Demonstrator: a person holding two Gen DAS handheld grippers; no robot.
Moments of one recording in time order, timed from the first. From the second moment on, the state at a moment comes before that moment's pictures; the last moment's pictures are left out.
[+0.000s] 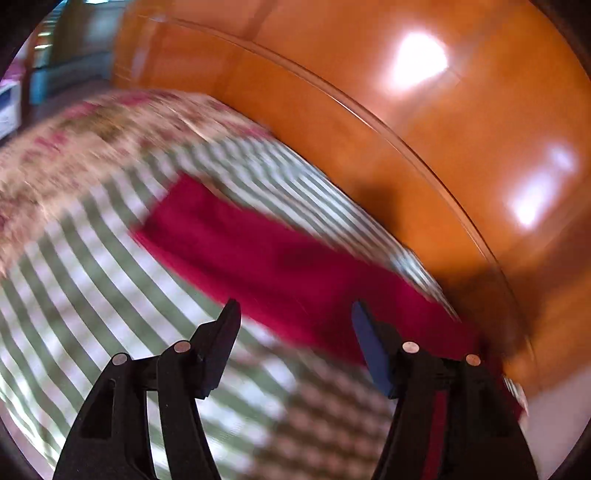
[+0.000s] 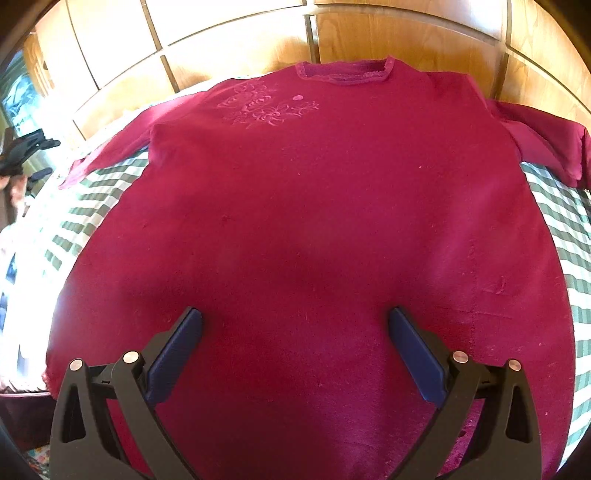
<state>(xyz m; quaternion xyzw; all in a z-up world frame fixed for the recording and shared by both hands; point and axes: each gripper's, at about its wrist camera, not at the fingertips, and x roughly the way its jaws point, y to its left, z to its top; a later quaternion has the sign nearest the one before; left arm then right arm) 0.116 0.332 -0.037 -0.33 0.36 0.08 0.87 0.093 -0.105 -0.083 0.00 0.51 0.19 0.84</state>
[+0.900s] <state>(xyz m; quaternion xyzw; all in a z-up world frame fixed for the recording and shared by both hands) 0.007 0.145 -0.076 -0.16 0.52 -0.11 0.83 0.020 -0.268 -0.061 0.07 0.53 0.08 0.84</state>
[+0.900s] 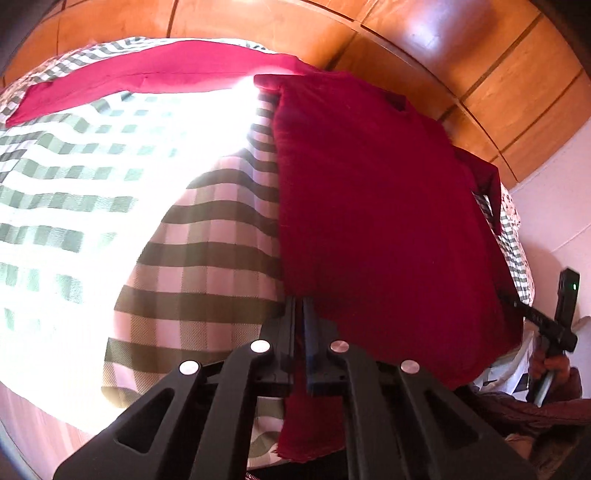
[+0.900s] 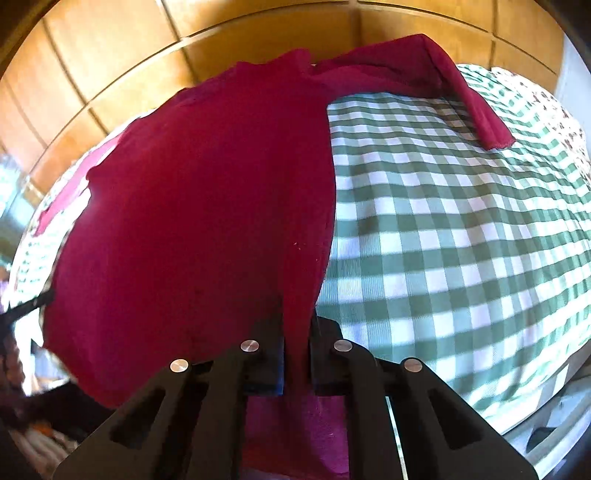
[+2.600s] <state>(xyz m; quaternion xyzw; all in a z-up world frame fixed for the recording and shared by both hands) 0.125 0.008 -0.080 -0.08 0.50 -0.14 0.85 0.218 -0.600 -0.006 0.18 0.43 -0.30 0.83</state>
